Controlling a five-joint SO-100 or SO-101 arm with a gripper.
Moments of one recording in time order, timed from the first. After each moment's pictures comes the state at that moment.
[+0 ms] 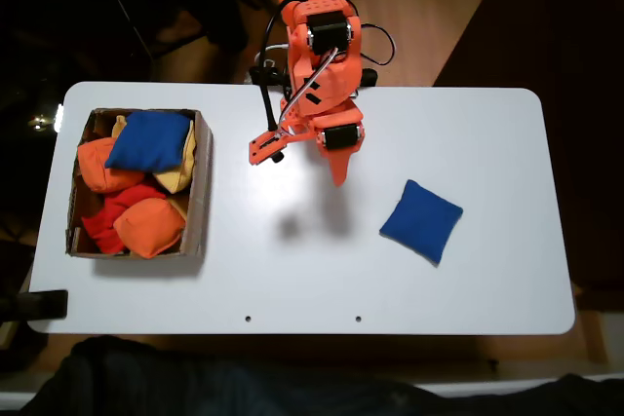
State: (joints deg) arm -10.8 159.0 131.2 80.2 -1.7
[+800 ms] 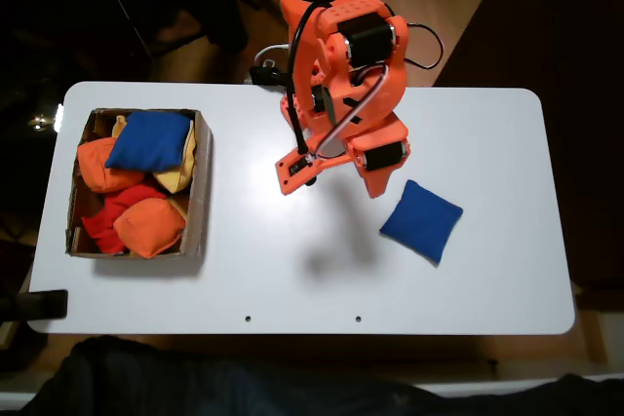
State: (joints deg) arm -21.0 127.4 97.3 89.7 3.4
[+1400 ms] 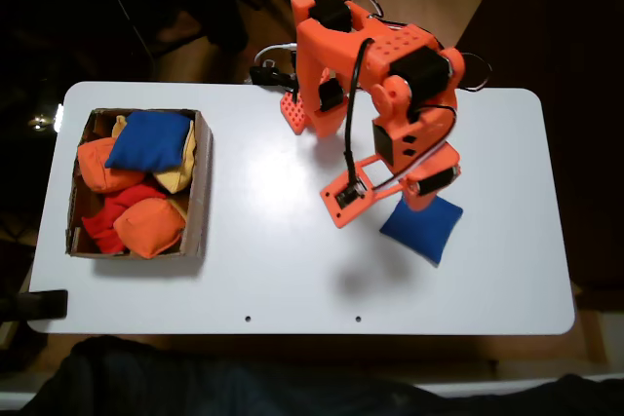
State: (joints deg) arm -31.2 108.4 82.6 91.0 6.3
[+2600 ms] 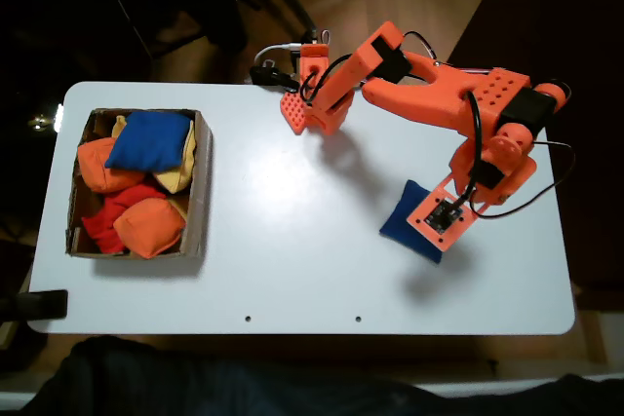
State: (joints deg) arm -48.3 73.0 47.6 105.7 3.1
